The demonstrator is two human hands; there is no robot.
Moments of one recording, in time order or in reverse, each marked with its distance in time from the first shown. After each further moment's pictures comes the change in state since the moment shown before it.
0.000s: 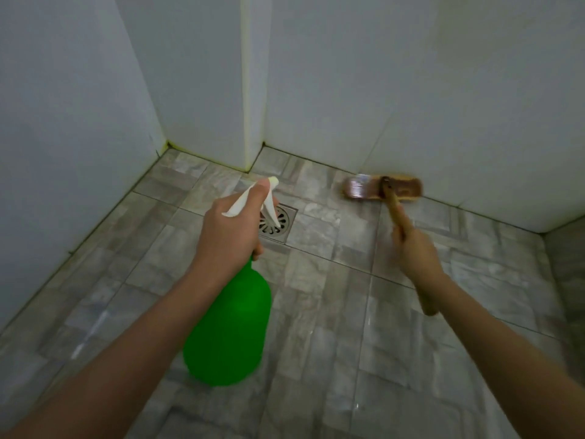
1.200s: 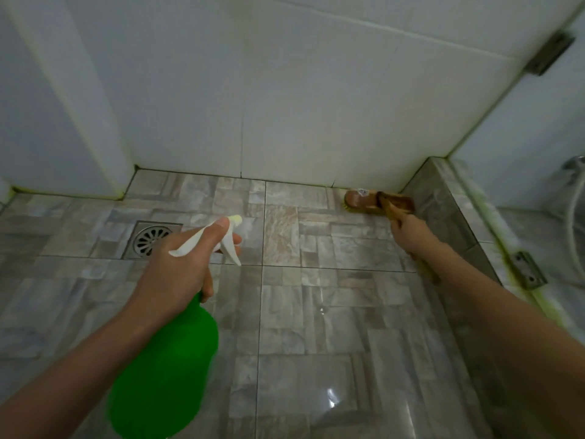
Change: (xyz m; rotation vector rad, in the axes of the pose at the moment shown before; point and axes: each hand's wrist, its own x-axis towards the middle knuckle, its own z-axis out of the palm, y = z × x) left_hand -0.059 0.026 0.089 0.051 -0.399 0.131; right_hand -0.021 0.184 -0.129 -0.067 -0.090 0.295
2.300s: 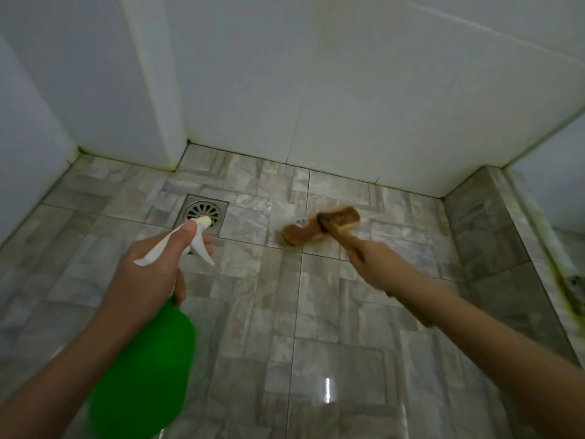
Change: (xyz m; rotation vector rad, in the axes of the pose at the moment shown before) left_hand -0.040 -0.036 -0.083 0.023 0.226 -0.087; right_hand -0.105 -0.132 0.041 -0.172 -0.249 -0.420
